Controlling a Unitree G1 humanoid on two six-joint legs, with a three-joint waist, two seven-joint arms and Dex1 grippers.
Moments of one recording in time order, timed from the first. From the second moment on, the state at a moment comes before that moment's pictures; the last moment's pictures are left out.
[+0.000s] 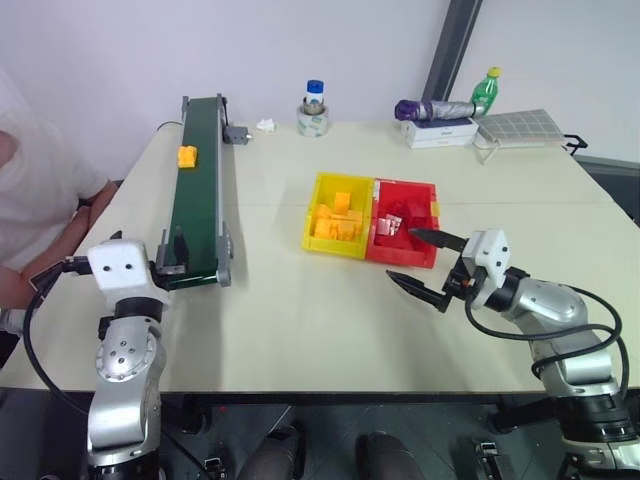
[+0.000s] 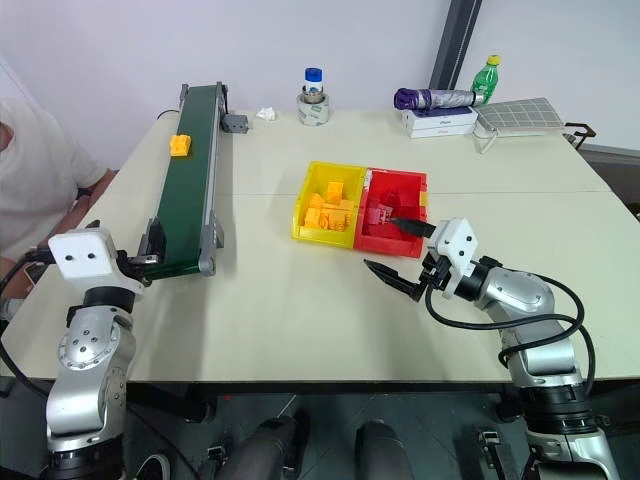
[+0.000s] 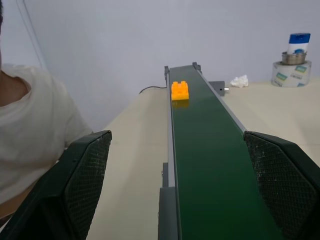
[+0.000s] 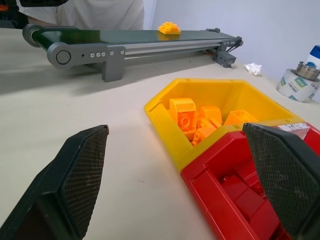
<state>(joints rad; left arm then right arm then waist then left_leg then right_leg) -0.09 0.21 0.29 -0.46 -0.09 0.30 0.04 -0.27 -0.61 -0.10 -0.11 0.40 0.08 0.93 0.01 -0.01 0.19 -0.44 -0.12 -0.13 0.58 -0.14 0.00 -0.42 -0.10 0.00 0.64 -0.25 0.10</state>
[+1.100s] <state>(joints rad) -0.56 0.37 0.39 0.00 -0.27 0.61 -0.09 -0.29 -0.59 -0.09 -0.09 0.39 0.06 0.93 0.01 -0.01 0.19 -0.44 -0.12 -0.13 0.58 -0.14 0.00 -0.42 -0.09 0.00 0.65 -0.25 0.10</state>
